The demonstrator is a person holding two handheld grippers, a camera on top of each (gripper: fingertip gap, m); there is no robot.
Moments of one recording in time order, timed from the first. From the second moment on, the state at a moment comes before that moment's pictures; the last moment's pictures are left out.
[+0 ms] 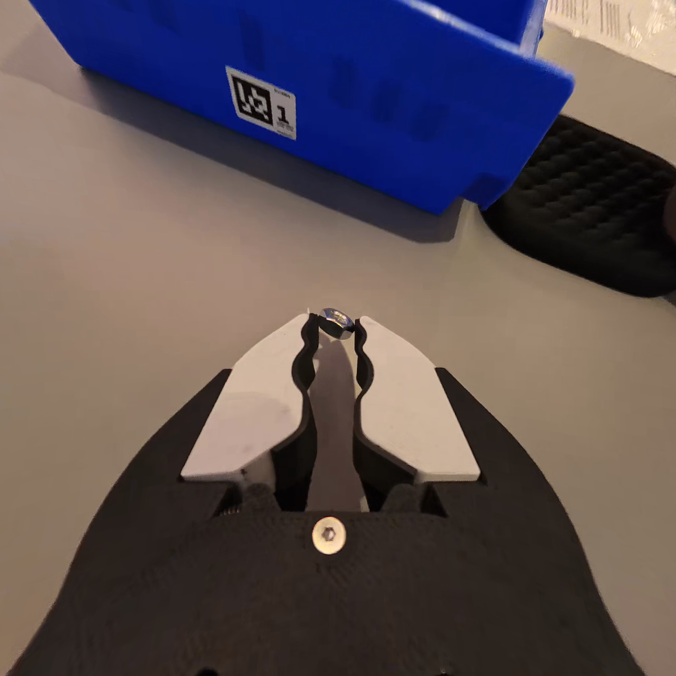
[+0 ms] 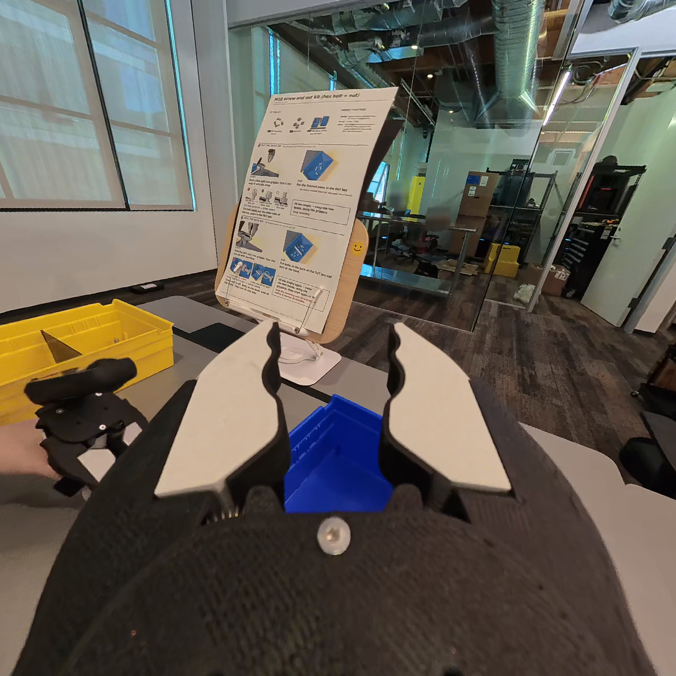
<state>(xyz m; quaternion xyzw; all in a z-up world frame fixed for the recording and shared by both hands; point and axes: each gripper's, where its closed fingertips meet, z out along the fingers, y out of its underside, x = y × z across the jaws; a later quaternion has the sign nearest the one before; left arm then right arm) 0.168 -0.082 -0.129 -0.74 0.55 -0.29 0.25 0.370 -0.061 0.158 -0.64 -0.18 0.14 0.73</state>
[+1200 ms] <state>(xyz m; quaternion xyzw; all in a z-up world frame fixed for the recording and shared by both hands) -0.077 0.008 0.018 -0.82 0.35 -0.13 0.44 0.352 -0.087 0.204 -0.54 -0.18 0.18 0.80</state>
